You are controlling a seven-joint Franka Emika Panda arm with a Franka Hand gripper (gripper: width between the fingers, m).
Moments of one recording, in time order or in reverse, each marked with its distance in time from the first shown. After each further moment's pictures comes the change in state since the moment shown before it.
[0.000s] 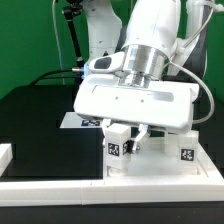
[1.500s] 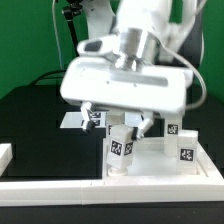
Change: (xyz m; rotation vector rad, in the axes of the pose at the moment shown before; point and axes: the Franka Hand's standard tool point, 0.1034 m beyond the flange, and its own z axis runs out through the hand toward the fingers) arm 0.042 0.012 -0.020 0.047 -0.053 -0.089
